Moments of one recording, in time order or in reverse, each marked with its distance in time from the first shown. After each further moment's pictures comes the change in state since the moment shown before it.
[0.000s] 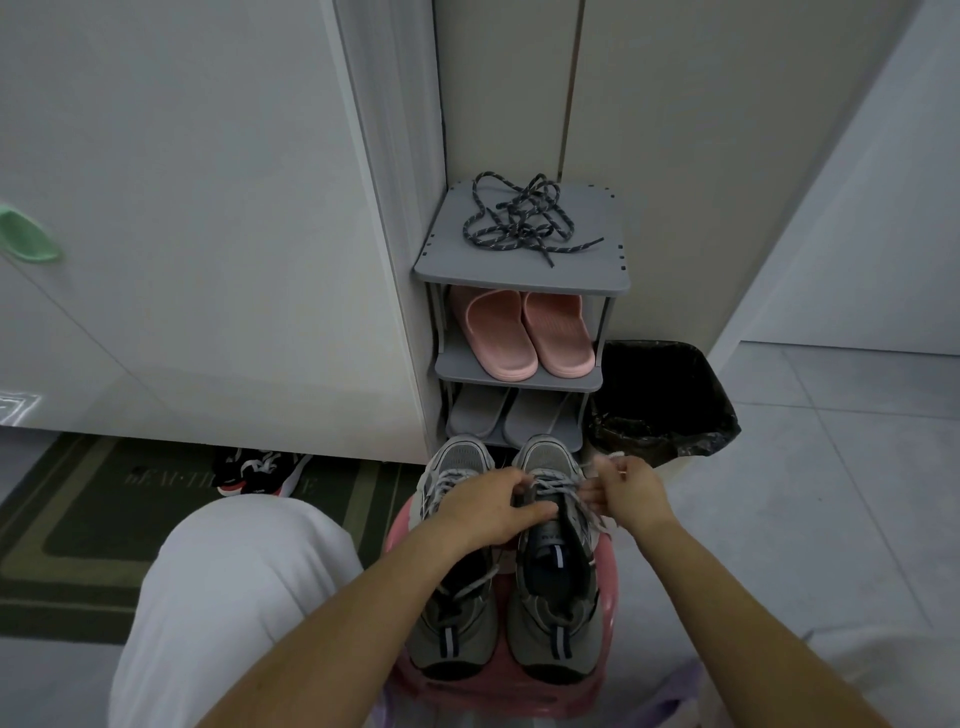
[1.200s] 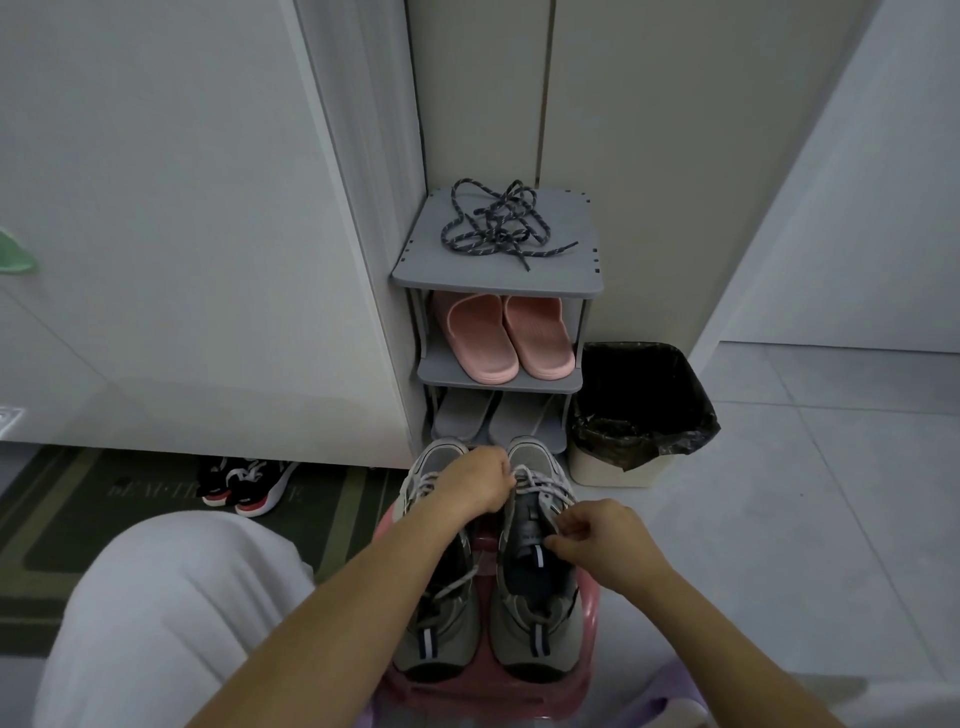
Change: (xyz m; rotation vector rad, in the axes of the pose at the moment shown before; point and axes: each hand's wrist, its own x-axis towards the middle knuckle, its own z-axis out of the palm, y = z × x) left_hand 0.031 0.016 -0.004 0.051 0.057 -0.172; right_hand -0.043 0.016 -0.012 -0.641 -0.185 -0.336
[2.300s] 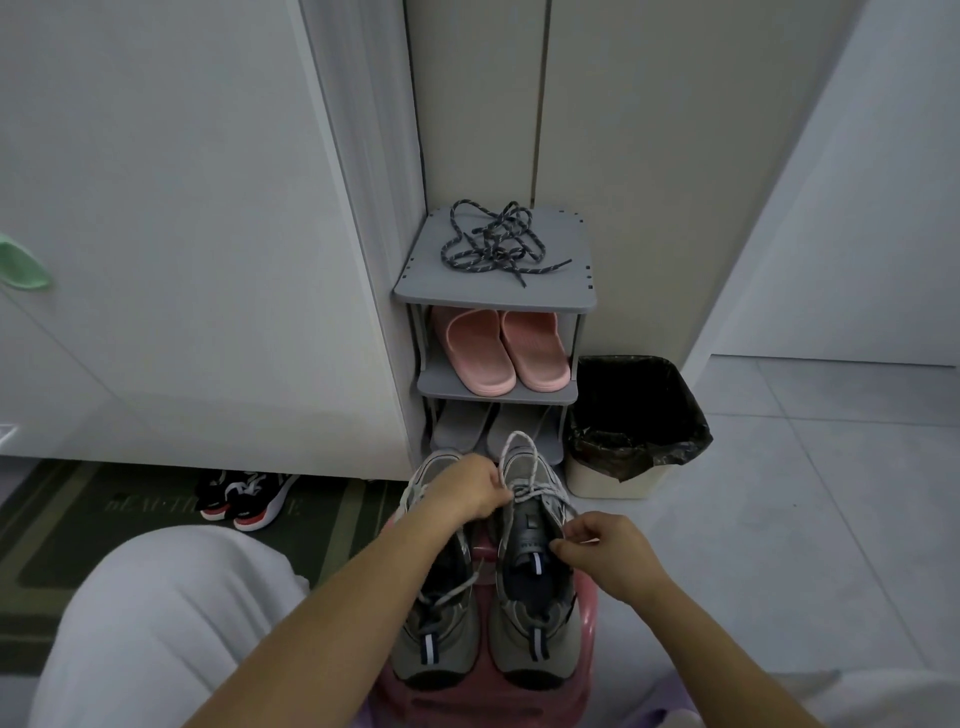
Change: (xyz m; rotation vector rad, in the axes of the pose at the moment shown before) left_hand -0.001 -0.008 -0.007 -0.057 -0.016 -0.015; right_hand -0.003 0.013 0.007 0.336 0.028 0.163
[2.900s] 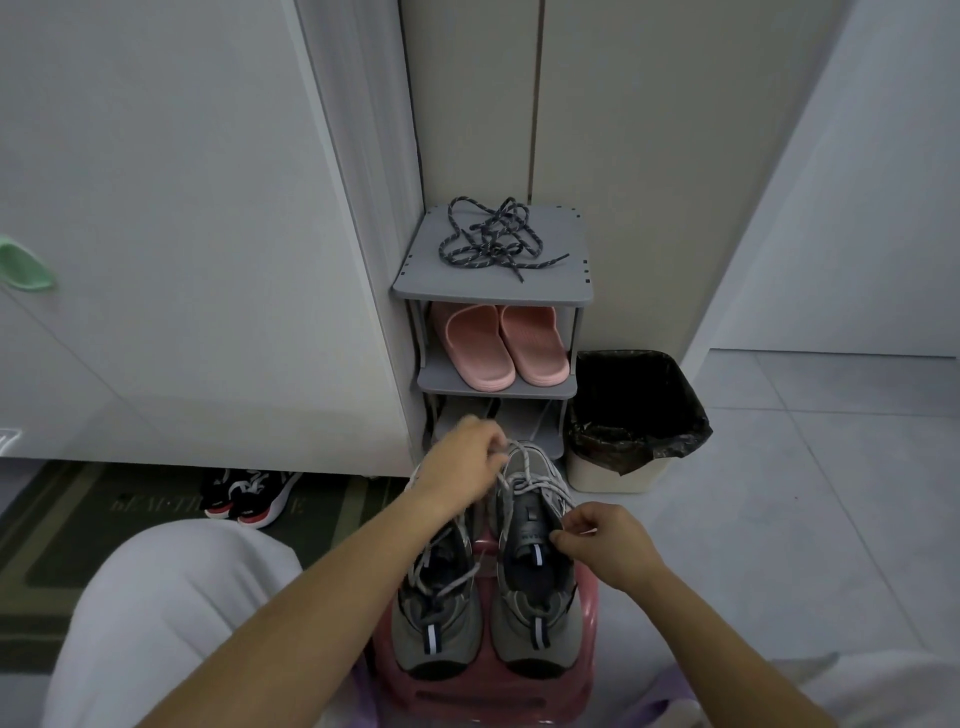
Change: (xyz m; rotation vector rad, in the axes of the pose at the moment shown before) left_hand -0.010 -0.001 -0.013 0.058 0.325 0.277; right_hand -0.002 -0.002 -0.001 -0.037 -0.010 -0.032
